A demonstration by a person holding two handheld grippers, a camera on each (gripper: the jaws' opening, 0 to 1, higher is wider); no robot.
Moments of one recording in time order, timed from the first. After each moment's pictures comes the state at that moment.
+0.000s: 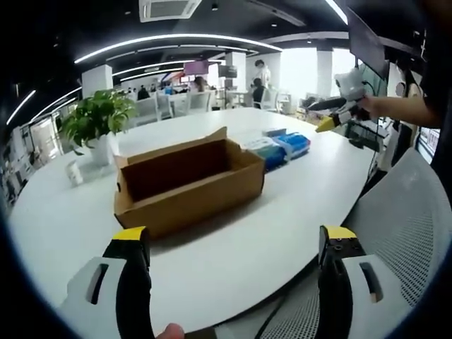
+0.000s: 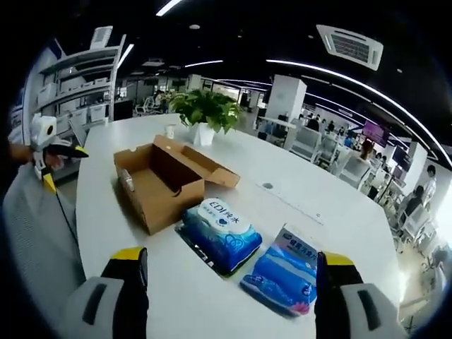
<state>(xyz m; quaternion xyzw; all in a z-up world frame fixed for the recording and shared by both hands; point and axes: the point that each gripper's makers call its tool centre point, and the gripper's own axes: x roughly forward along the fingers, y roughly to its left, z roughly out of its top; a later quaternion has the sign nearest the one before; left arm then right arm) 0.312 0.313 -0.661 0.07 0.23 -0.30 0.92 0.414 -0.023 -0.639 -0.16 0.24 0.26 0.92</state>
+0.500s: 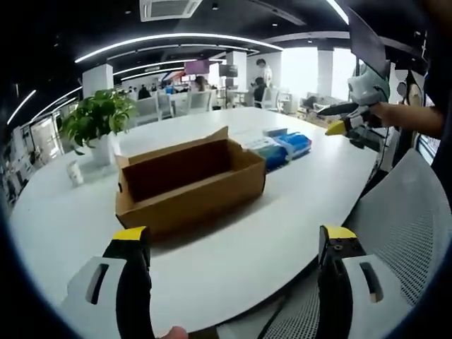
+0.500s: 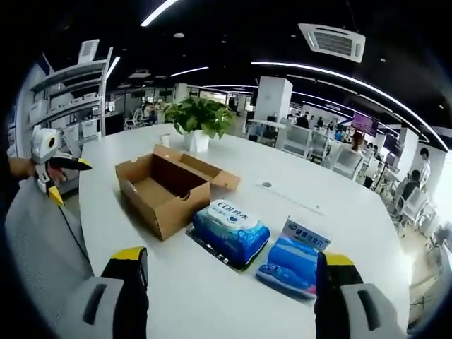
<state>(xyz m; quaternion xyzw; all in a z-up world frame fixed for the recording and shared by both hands) 0.314 0.315 -0.659 0.08 0.23 -0.30 0.92 0.382 -0.021 -0.636 -0.11 0.23 0.23 0.94</state>
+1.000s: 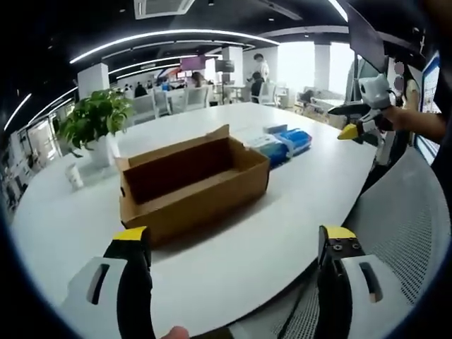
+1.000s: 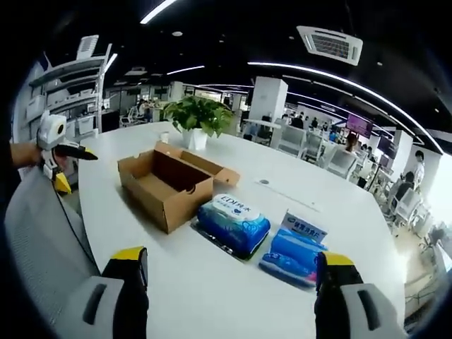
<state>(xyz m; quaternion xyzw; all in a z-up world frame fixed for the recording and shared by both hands) 0.327 0.324 -0.653 0.09 0.25 -0.31 0.91 0.356 -0.012 -0.638 -0.13 0.23 0.22 0.94</state>
